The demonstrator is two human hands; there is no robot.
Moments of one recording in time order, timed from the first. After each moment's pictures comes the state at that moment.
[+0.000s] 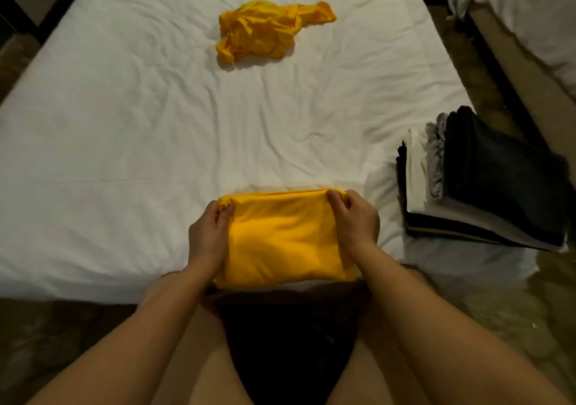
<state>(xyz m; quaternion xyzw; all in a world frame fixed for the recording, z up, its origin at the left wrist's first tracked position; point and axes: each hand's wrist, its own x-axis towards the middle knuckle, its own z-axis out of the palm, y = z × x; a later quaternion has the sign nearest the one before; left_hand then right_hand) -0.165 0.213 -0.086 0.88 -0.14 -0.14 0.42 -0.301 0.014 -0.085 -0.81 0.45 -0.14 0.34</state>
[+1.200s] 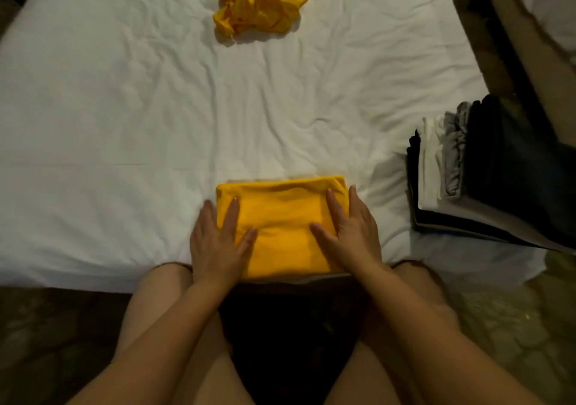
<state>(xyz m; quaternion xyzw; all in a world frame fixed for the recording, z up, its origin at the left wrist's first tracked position) -0.189 0.226 -0.120 0.94 -0.28 -0.13 0.15 -0.325 0.025 -0.115 -0.91 0.33 0.06 0.23</state>
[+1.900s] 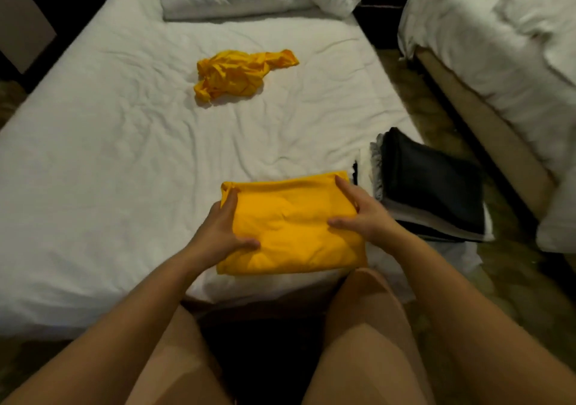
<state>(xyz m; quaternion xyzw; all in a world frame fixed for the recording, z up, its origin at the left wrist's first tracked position) -0.194 0.179 -0.002 0.86 -0.34 -0.29 0.25 -0.372 -0.031 0.010 -0.81 0.32 -0.03 0.50</state>
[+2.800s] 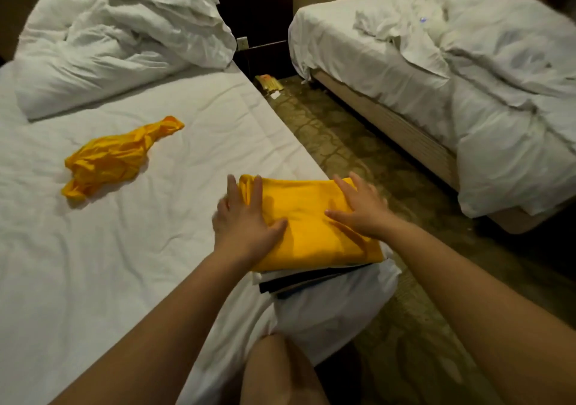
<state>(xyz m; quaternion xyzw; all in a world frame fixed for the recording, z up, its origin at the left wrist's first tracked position) -0.311 -0.069 0.063 0.85 -0.49 -0.15 0.13 -0.486 -0.208 0.034 -0.84 0.48 0.00 0.24</state>
